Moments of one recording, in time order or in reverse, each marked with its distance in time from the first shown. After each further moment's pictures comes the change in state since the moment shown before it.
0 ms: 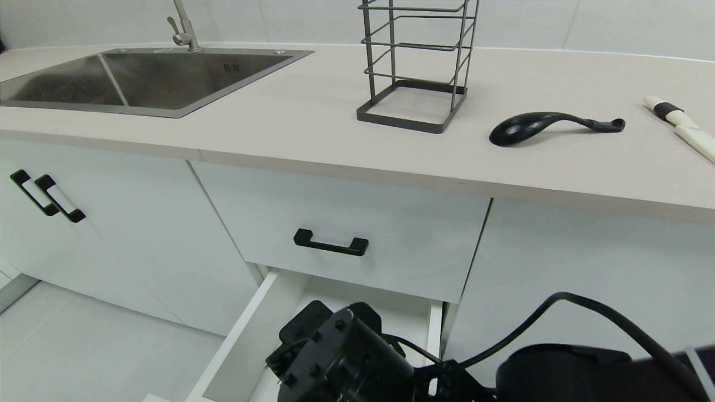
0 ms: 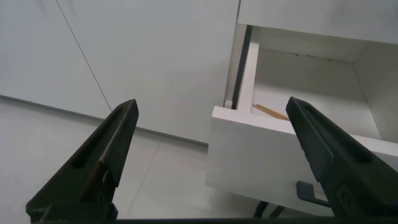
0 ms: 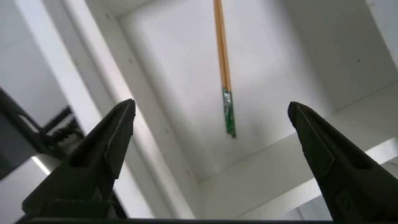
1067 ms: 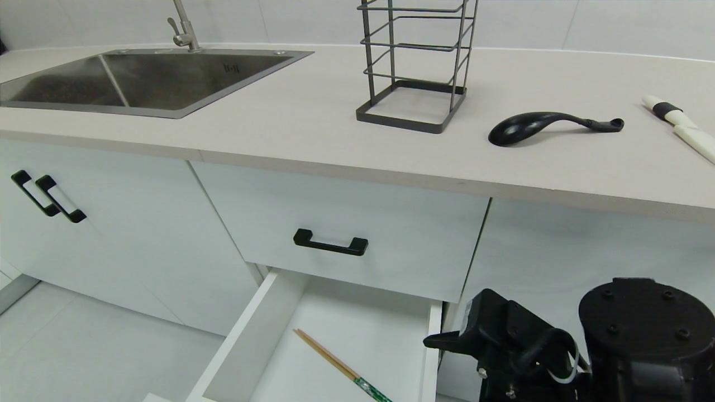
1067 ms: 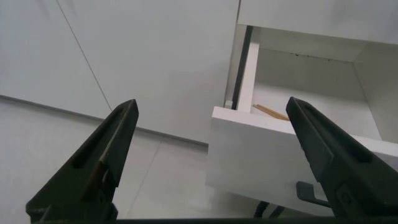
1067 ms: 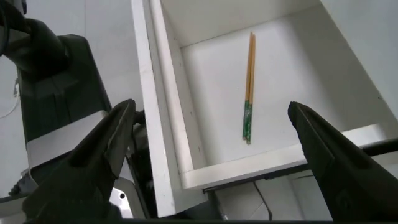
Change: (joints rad) left arm 0.000 0.000 0.000 0.000 0.000 0.000; right arm -0.222 -0.404 0.674 -0.619 0.462 -0.207
